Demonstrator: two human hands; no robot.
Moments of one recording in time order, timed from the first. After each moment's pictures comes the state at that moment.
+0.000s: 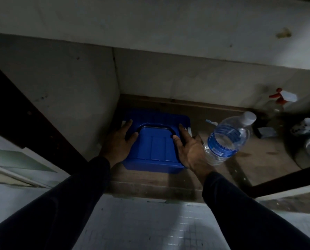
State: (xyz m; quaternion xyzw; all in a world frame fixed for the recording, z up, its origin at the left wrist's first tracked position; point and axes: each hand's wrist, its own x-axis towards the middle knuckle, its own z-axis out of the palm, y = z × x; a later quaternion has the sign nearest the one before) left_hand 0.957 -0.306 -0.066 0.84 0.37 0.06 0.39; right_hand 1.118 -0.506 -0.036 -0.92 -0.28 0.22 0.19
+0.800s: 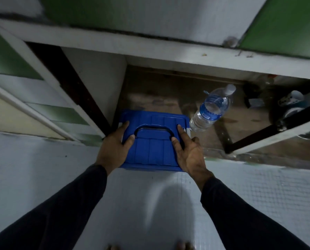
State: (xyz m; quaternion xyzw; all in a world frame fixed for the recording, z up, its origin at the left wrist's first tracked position) left_hand 0.817 -0.425 0.013 0.81 0.41 0.08 0.41; right_hand 0.991 -0.606 0.020 -0.89 -0.18 0.28 0.32
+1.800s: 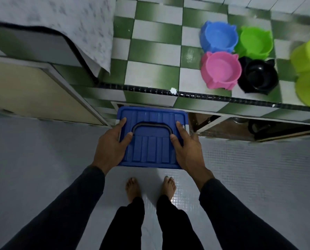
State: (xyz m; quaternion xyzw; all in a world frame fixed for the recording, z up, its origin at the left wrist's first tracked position) left_hand 0.696 -0.506 0.471 0.82 0.42 0.05 0.39; right_hand 0.875 -0.700 0.481 -0.90 -0.23 0.26 0.26
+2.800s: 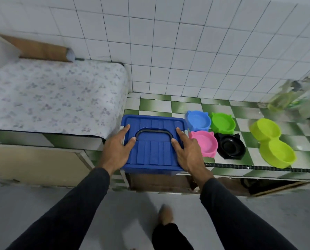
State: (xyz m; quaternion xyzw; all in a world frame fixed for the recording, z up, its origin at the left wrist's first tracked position) left_hand 0.793 -0.389 0.665 0.83 0.38 0.15 0.38; right_hand 0.971 -0.576 0.645 -0.91 -0.29 0.09 0.28
